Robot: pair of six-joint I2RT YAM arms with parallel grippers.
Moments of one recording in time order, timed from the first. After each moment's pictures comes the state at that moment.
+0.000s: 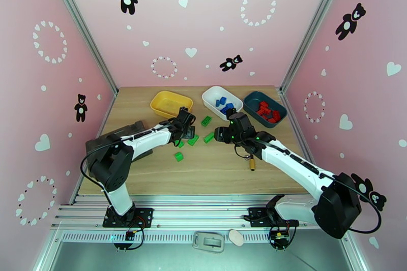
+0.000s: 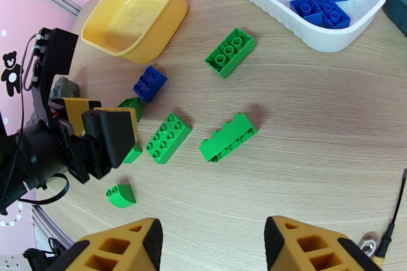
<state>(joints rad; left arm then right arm) -0.62 1.79 1.19 -0.38 -0.30 -0.42 0.60 1.28 0.93 -0.42 -0.01 0.56</state>
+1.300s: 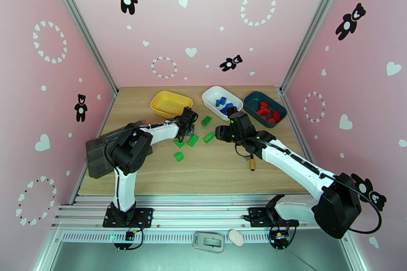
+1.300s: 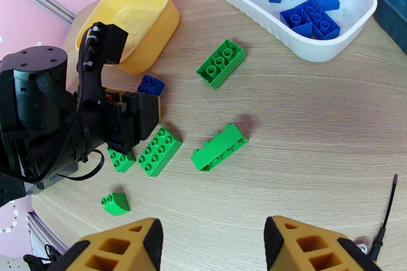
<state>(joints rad) -0.58 2.04 1.33 -0.30 -0.30 -0.36 0.60 1.28 0.94 -0.42 0.03 0.55</state>
